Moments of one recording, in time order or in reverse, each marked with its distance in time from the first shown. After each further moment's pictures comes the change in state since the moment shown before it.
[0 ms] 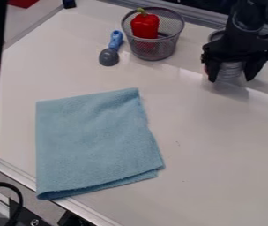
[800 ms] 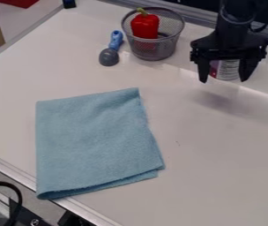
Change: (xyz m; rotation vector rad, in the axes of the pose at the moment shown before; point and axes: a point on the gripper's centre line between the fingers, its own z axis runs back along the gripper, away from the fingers) arm -0.019 0.031 0.038 -0.041 0.057 -0.024
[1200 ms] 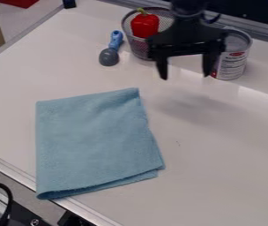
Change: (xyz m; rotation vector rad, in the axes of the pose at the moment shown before) arm -0.003 0.065 0.019 -0.053 -0.037 0.009
